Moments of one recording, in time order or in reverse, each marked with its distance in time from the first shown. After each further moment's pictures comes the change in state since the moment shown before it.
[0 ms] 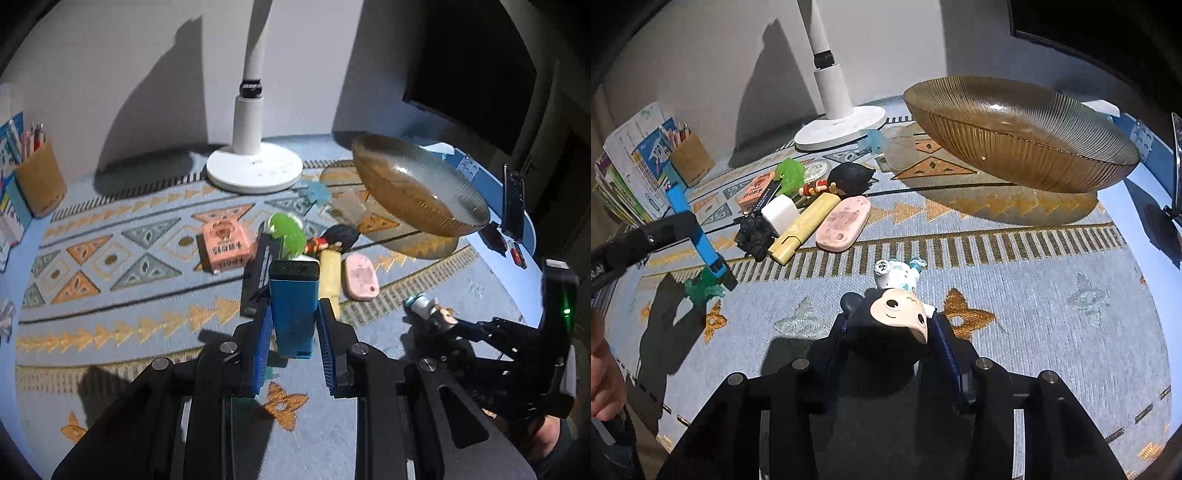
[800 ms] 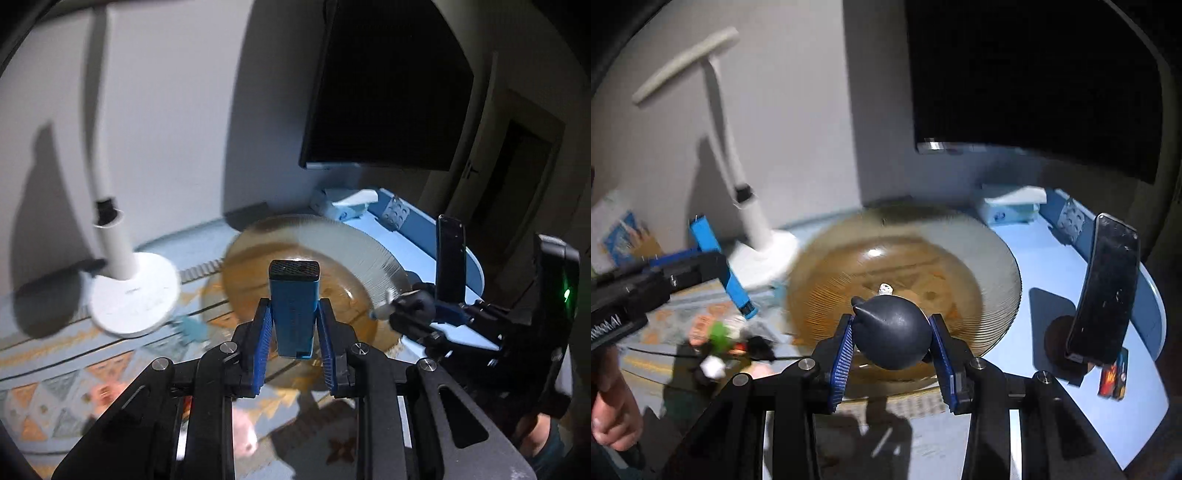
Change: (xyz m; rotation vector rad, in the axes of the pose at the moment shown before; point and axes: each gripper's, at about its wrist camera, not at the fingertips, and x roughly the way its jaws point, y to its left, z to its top) left arm 0.038 -0.125 0.136 0.161 -0.110 -0.230; right arm -0.063 -0.090 0.116 0.058 -0.217 -0.174
